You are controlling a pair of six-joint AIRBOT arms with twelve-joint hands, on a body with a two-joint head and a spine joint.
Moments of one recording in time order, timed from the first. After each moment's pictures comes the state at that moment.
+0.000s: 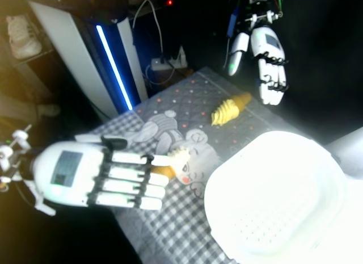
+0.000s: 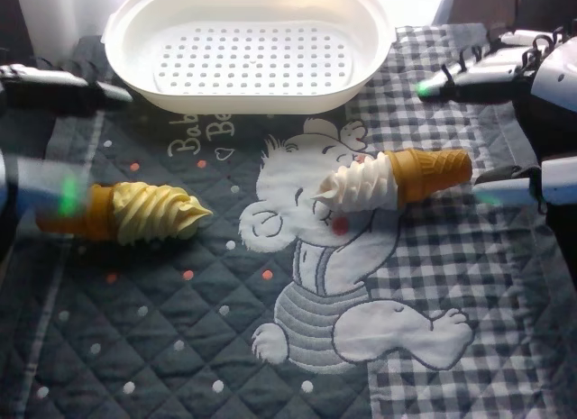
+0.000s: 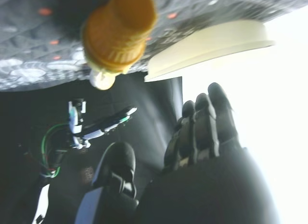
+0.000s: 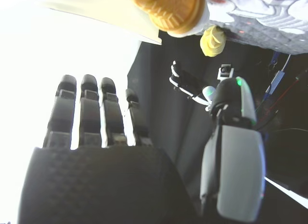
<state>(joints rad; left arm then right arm) 0.82 -0.82 1.11 0.24 -0.69 0.58 -0.96 -0.87 1.27 -0.30 0.92 -0.40</state>
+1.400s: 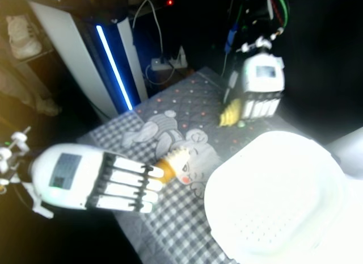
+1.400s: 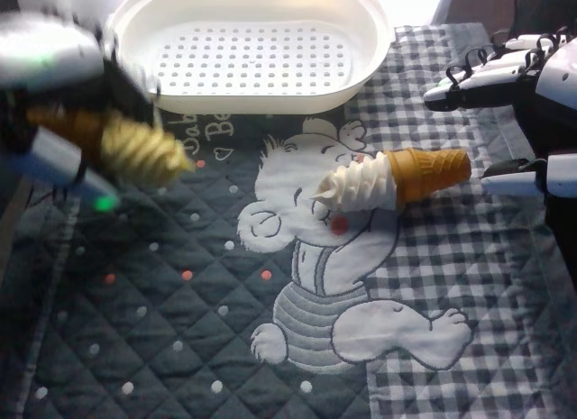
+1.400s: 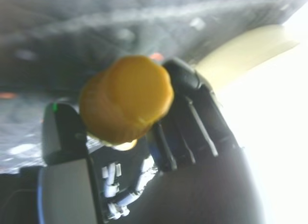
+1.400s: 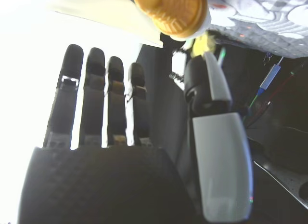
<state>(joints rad) 0.47 -0.98 1.21 0.49 -0.32 0.72 -0.96 -0.87 1.28 -0.30 0.92 -0.40</state>
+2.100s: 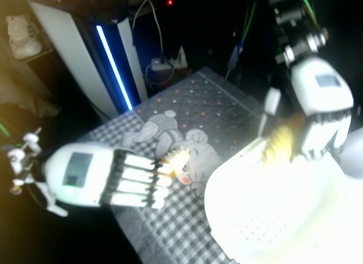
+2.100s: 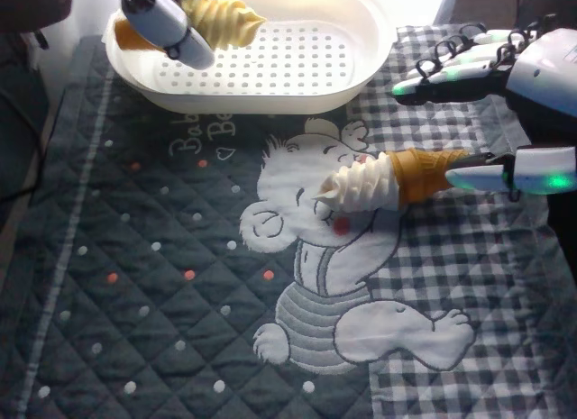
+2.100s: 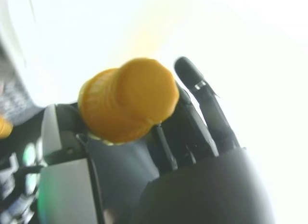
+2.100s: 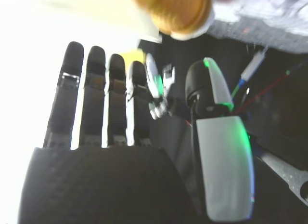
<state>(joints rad) 0.28 -1.47 1.79 0.18 -0.04 0.94 -0.94 -0.94 1.32 -0.30 0.97 -0.39</state>
